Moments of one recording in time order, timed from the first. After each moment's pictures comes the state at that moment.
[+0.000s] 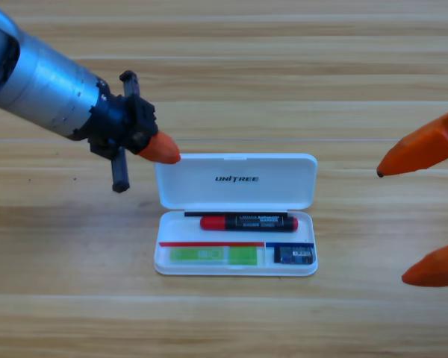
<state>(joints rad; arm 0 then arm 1) -0.61 1.71 -1.01 0.18 -0.22 0.70 0.85 1.32 -1.12 0.63 0.47 -0.51</state>
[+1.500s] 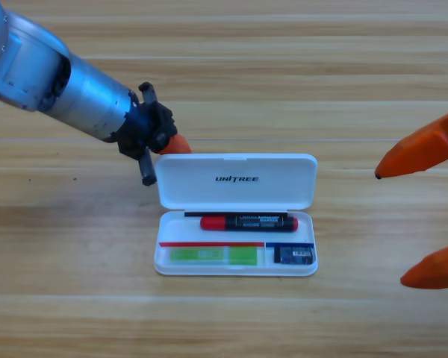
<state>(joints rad) -0.55 1.91 -1.05 0.03 -0.22 0.67 0.85 1.33 -1.12 0.63 0.48 -0.51</state>
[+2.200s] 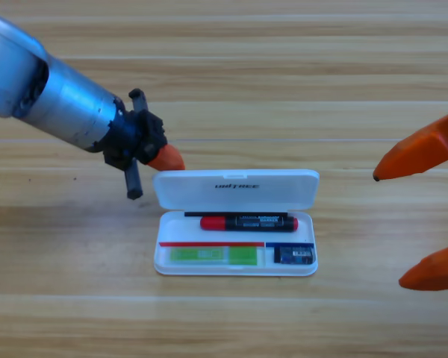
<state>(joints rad) -0.58 1.81 -0.99 0.08 -0.22 0.67 0.85 1.34 -1.12 0.63 0.48 -0.51</state>
